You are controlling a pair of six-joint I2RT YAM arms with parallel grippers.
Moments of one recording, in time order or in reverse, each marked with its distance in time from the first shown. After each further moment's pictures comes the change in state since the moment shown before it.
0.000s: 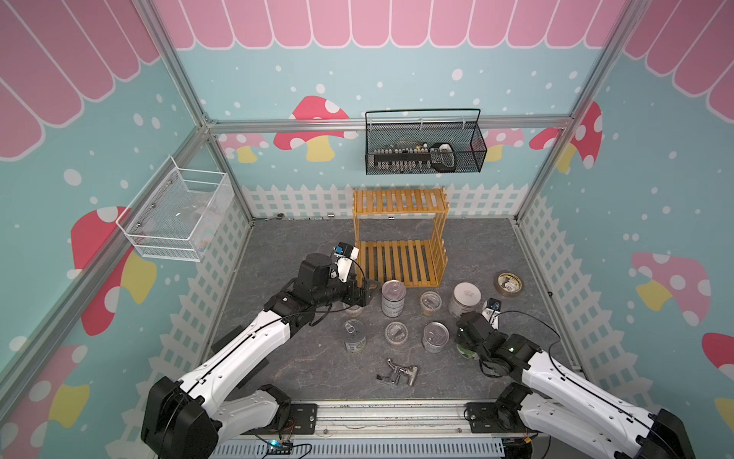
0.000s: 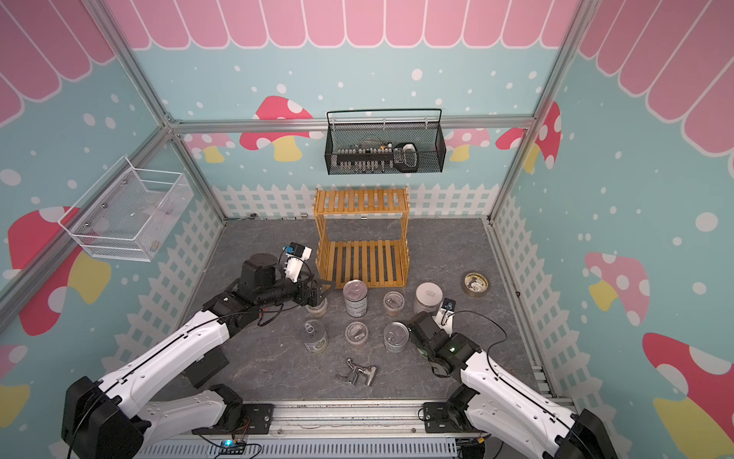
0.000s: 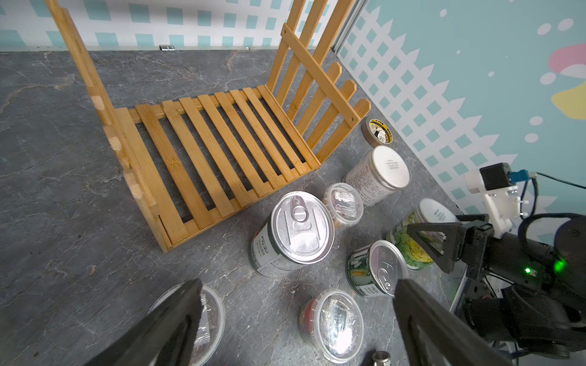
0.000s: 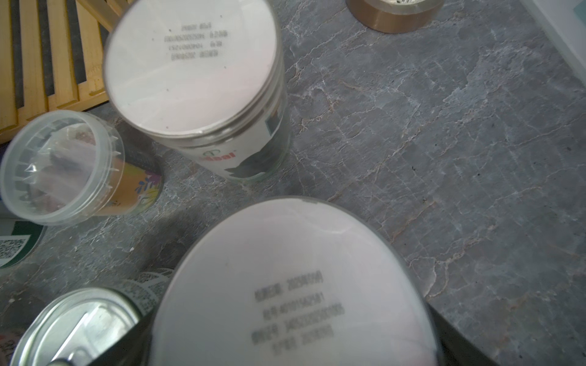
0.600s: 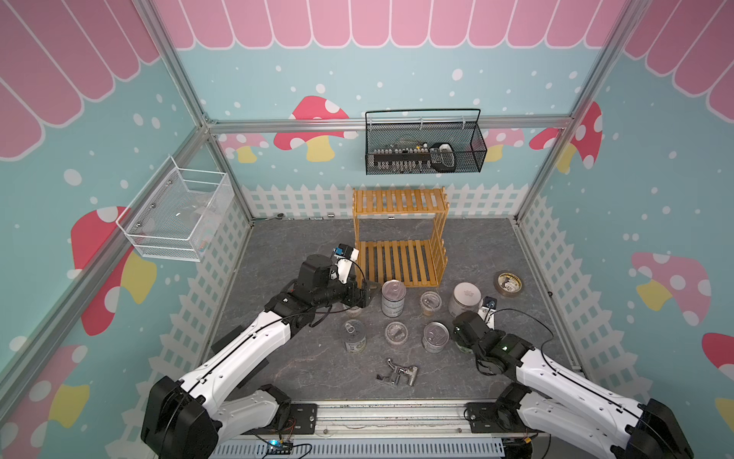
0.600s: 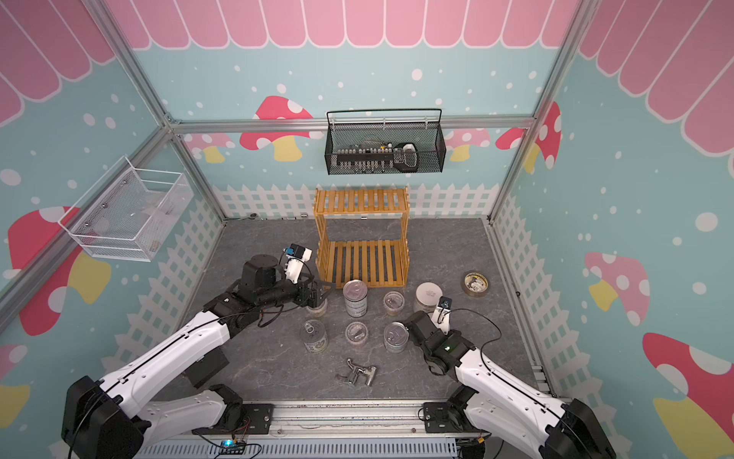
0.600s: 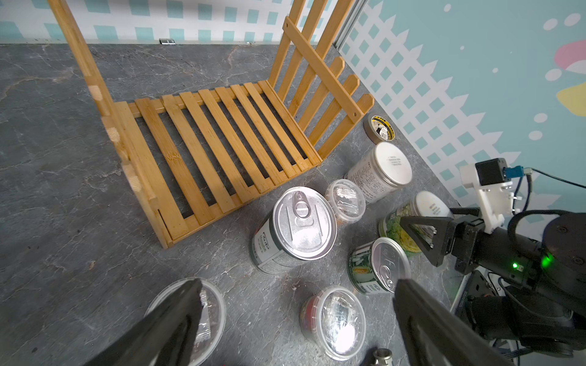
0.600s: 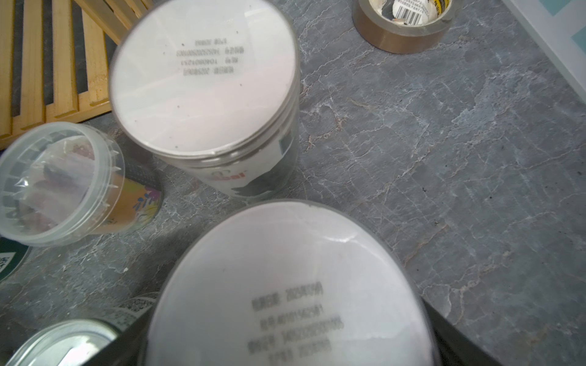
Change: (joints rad) left arm 0.000 0.000 -0.015 0.003 0.000 0.000; right arm 0.000 0.041 -0.030 0.100 0.030 -0.051
